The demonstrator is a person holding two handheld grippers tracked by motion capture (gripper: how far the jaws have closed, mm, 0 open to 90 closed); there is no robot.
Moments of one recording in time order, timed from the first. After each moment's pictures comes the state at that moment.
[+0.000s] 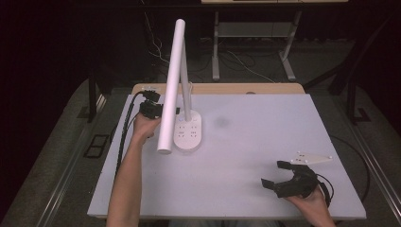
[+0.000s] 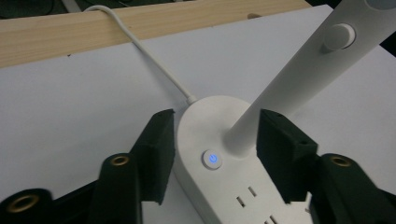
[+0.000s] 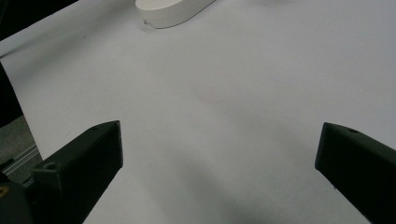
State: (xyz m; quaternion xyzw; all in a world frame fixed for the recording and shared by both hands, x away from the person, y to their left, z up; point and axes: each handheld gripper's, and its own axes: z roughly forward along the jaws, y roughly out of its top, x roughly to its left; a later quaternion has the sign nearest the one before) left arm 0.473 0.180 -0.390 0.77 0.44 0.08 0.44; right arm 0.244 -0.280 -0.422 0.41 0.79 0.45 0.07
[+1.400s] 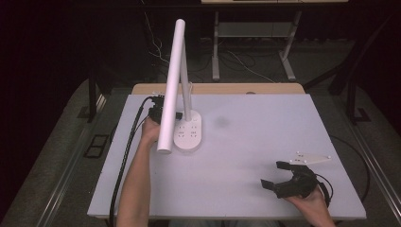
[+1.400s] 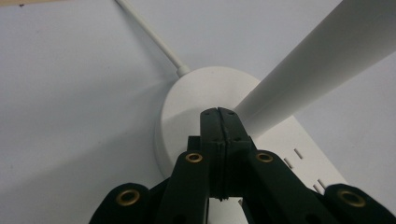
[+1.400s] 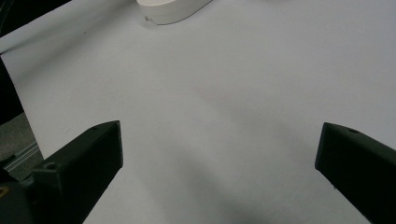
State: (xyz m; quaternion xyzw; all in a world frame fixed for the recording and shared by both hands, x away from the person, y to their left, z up) left arm 0.480 0.159 -0.420 0.78 0.47 0.04 0.41; right arm 0.245 -0.280 -0.423 0.40 0.79 0.45 0.07
